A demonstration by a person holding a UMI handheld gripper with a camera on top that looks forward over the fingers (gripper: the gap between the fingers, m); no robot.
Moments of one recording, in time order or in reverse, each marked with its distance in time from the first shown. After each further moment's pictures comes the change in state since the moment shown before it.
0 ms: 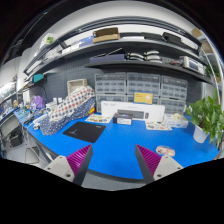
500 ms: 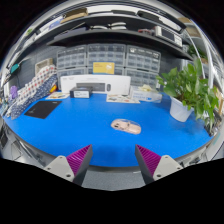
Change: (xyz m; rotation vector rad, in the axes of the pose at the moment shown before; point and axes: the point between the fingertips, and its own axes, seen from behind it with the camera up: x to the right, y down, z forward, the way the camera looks) arm 0.194 0.121 0.032 -0.198 0.249 0.044
